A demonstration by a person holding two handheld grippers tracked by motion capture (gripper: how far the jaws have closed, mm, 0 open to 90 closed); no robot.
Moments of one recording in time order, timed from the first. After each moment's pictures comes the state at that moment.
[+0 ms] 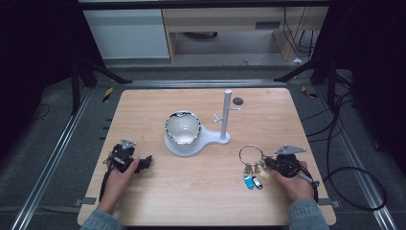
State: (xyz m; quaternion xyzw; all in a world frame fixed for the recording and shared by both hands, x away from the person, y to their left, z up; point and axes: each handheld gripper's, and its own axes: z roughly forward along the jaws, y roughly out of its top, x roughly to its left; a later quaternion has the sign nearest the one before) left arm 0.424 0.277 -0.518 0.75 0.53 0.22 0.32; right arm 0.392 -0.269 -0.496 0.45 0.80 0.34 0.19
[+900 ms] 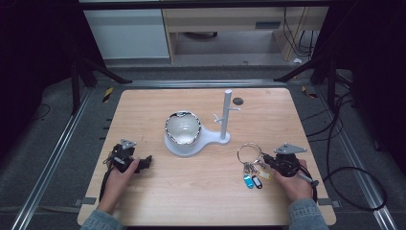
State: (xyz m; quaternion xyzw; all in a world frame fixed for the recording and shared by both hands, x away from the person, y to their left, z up) left arm 0.424 0.277 -0.518 0.75 0.53 0.22 0.32; right arm 0.390 -0.263 -0.486 0.44 0.80 0.36 0.21
